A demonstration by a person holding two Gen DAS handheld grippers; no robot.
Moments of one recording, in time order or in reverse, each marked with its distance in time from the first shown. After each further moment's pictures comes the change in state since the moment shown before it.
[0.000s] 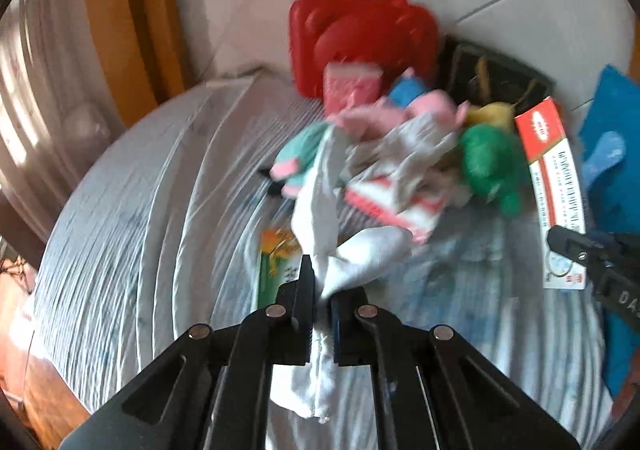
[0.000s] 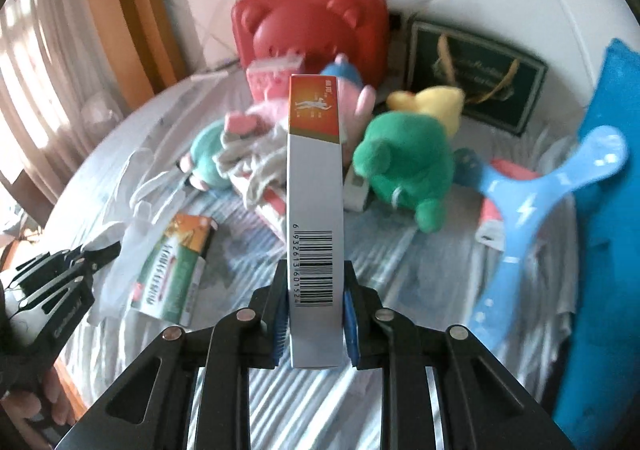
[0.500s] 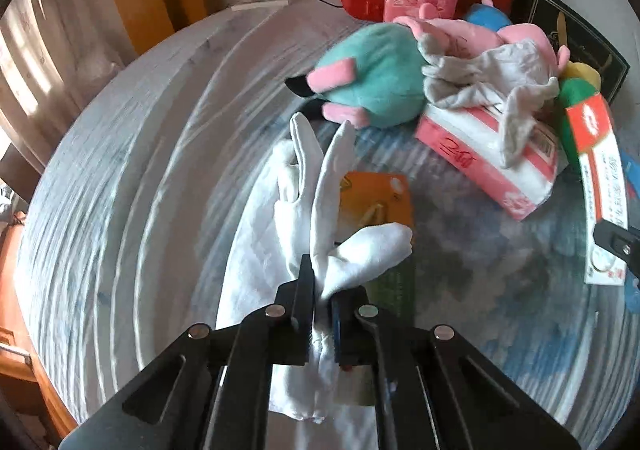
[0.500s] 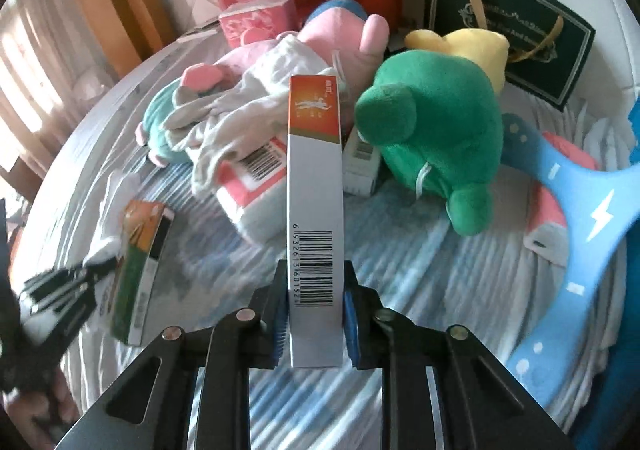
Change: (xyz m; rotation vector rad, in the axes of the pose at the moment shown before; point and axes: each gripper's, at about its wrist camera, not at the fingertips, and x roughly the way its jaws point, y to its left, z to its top) left arm 0.124 0.030 -0.019 -0.090 0.215 0.118; right arm 0.109 -0.015 0.010 -0.020 0.159 0.047
